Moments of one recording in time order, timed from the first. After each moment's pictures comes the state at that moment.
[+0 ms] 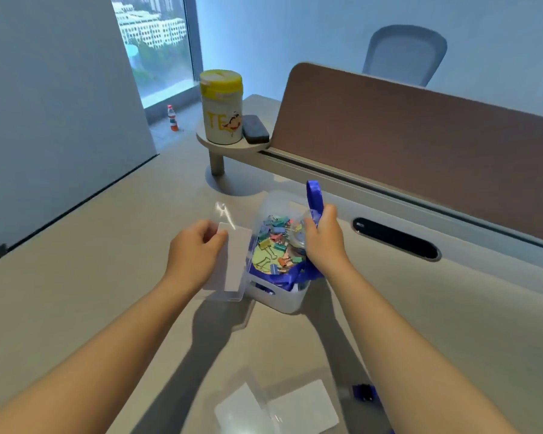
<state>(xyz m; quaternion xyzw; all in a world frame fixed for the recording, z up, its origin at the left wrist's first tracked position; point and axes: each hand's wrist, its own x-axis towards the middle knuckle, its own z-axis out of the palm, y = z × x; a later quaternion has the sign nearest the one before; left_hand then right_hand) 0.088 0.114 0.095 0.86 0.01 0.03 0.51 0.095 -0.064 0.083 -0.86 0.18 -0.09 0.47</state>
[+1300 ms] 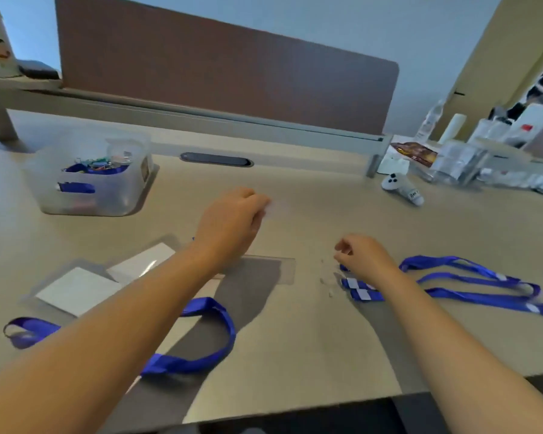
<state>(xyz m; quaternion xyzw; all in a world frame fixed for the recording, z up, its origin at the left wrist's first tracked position) -0.140 -0.038 0.021 0.80 -0.51 0.11 0.31 -0.276 -0.210 -0.005 -0.91 0.38 -0.03 0.15</state>
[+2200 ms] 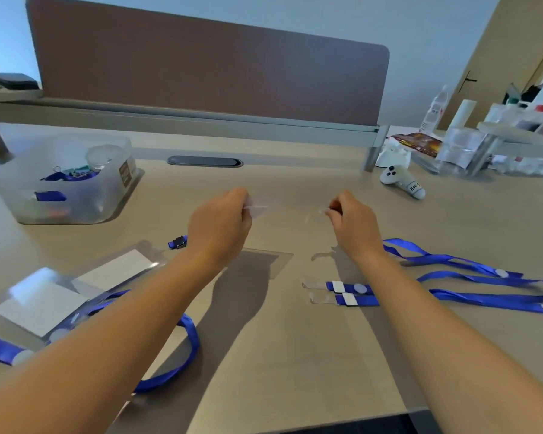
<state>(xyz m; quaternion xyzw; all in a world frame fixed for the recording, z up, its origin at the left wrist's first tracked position) -0.164 -0.078 0.003 0.83 -0.42 0.15 0.32 -0.271 -0.245 -0.007 -0.89 0.32 -0.28 0.17</state>
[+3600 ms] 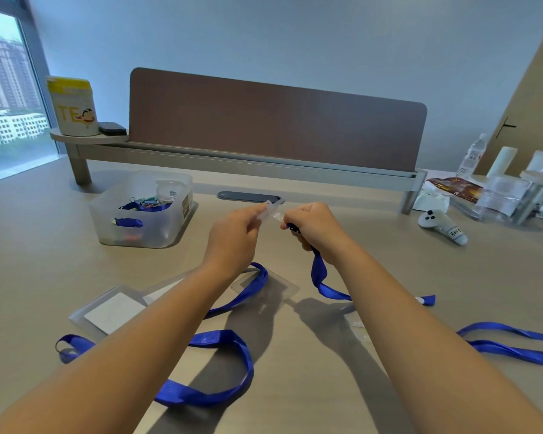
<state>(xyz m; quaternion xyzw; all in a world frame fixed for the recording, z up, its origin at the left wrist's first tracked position) -0.144 -0.028 0.037 0.81 -0.34 0.10 0.46 -0.200 -0.138 0.065 -0.84 0.21 -0.16 0.48</state>
